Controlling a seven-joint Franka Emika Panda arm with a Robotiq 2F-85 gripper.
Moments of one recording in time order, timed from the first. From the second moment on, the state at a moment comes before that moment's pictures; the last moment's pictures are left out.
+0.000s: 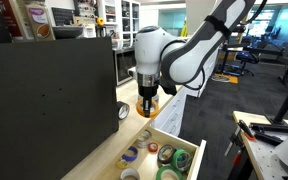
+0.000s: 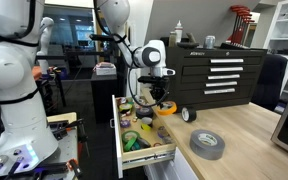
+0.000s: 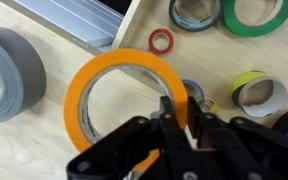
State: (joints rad) arm 0.12 0.35 -0.06 -2.16 -0.28 2.54 0.01
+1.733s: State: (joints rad) arm 0.00 0.64 -0.07 -1.84 -0.23 2.52 -0.07
